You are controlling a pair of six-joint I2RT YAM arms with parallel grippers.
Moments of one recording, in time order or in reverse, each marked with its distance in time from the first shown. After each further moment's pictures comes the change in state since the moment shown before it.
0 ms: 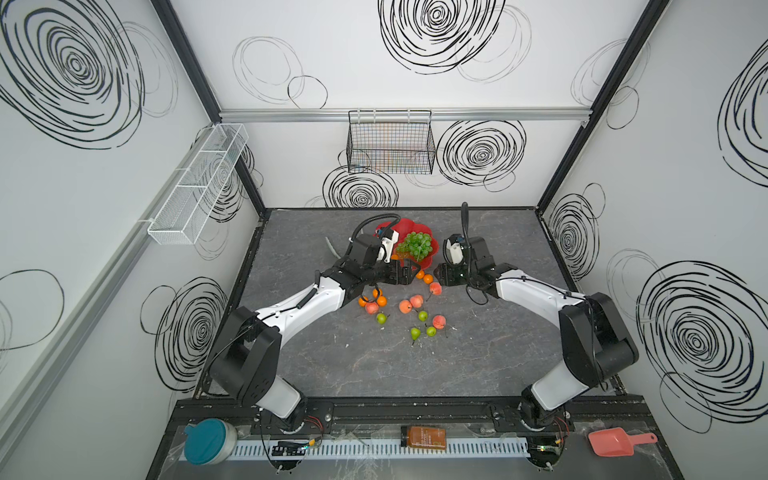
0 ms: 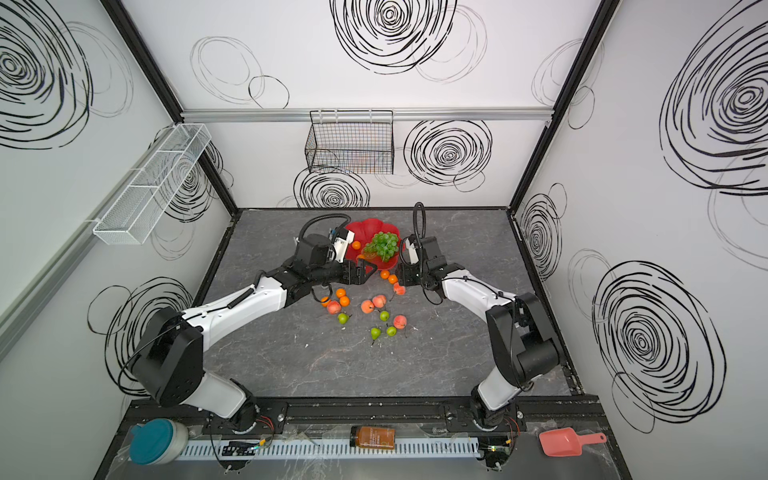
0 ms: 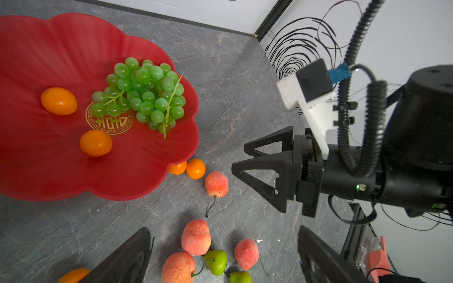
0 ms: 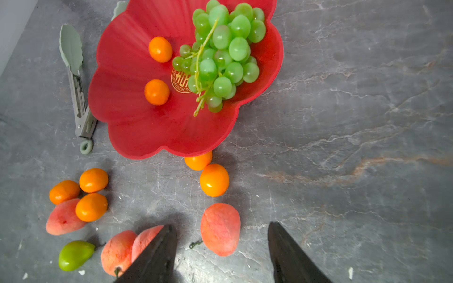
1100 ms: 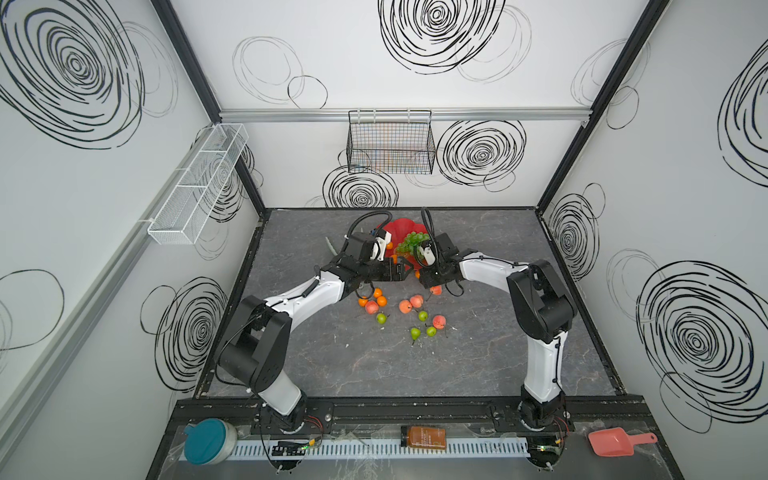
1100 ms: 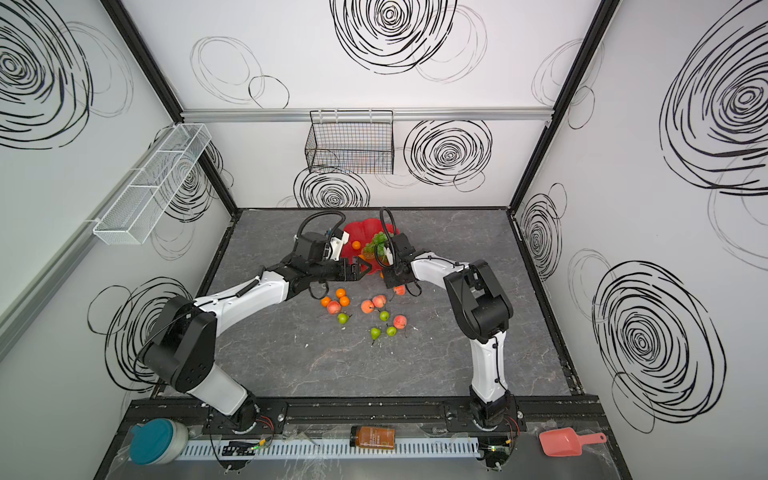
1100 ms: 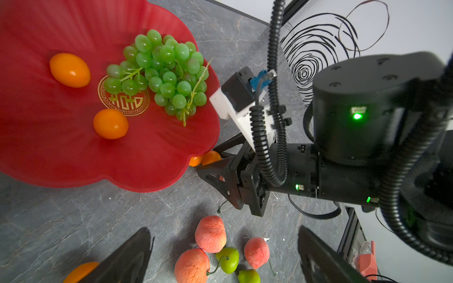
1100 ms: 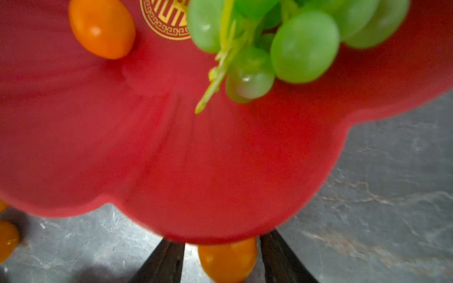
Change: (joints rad) left arm 0.082 0.063 0.003 0.002 0.096 -0.045; right arm 0.093 0.363 0.309 -0.196 0.076 -0.101
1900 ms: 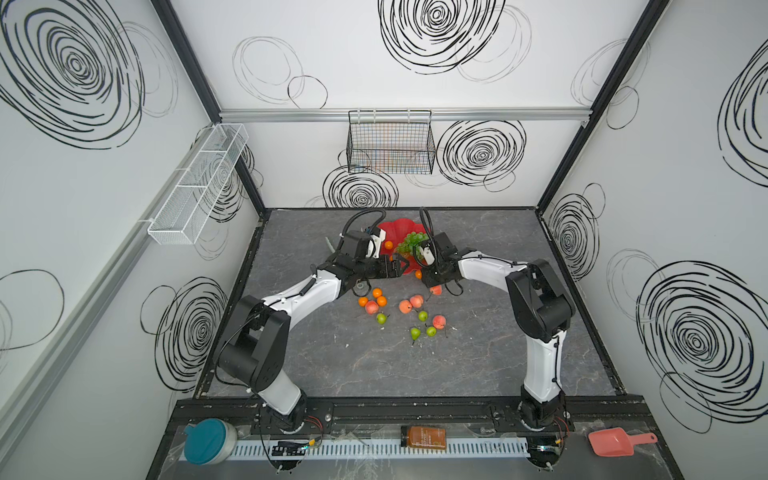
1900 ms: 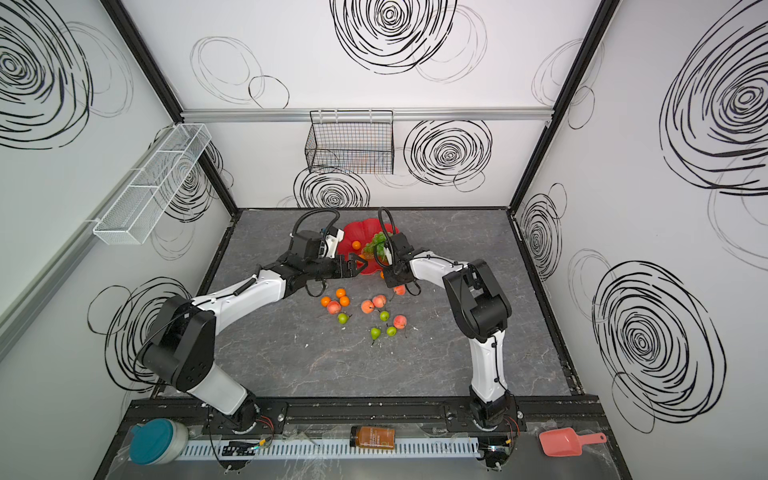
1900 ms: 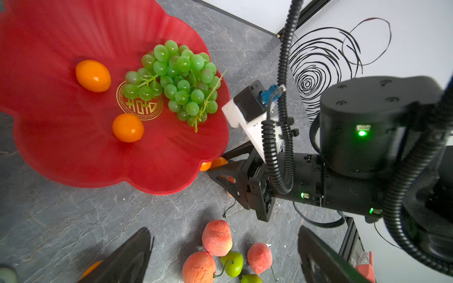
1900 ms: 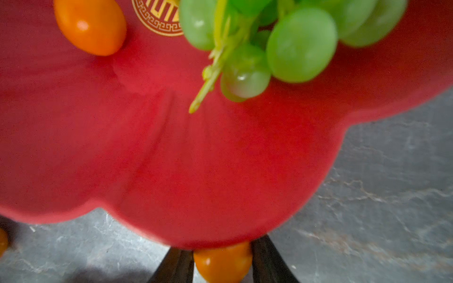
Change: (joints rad) left arm 0.032 0.000 0.000 0.003 0.001 -0.016; right arm 0.003 0.007 0.018 -0.024 0.016 0.002
